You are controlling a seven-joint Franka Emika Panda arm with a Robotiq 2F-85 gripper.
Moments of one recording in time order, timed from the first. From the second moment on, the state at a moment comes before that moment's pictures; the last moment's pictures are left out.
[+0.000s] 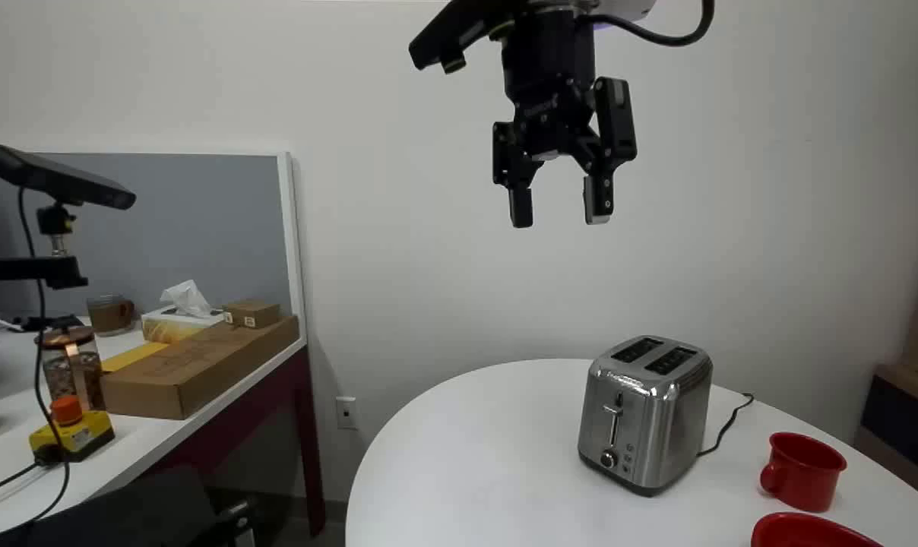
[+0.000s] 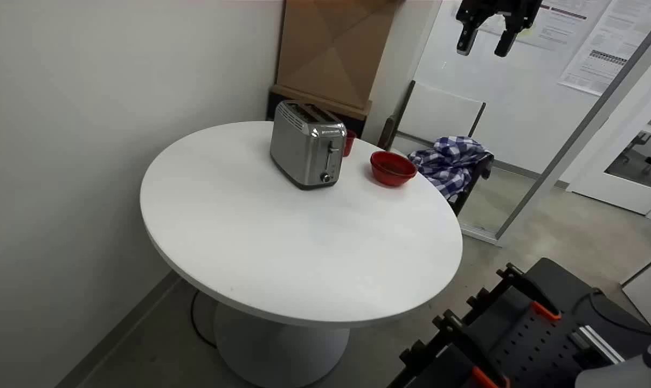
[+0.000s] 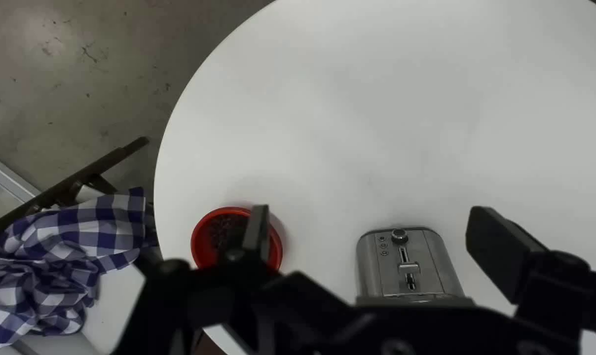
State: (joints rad) arm -0.17 -0.33 -0.02 -2.36 -0.19 2.07 0.11
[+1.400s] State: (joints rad) arm -0.10 0.08 -0.02 -2.13 -0.26 2.37 0.14
